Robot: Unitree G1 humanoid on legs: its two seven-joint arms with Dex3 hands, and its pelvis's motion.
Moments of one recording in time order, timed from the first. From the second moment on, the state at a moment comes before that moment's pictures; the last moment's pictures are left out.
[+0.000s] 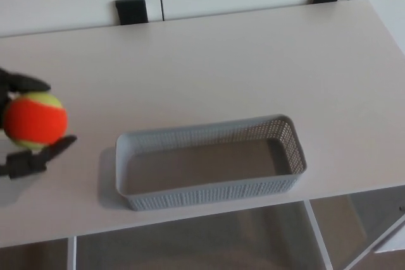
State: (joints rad) left_arm -0.02 0.45 0.17 0.06 0.04 -0.36 0.06; right_arm 0.16 -0.38 -0.12 0.91 -0.04 -0.35 0.09
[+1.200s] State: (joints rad) left_arm -0.11 0.31 -0.22 -0.20 0.23 -0.03 -0.04; right_arm 0.12 -0.42 -0.08 0.89 -0.07 -0.31 0.10
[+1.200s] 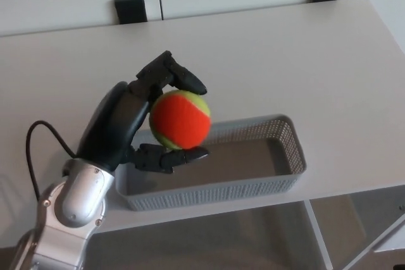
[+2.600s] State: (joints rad) left_arm 0.23 0.46 0.08 -0.74 -0.02 0.12 -0.36; right_arm 0.08 -0.44 -0.05 0.84 -0.08 -0.27 0.11
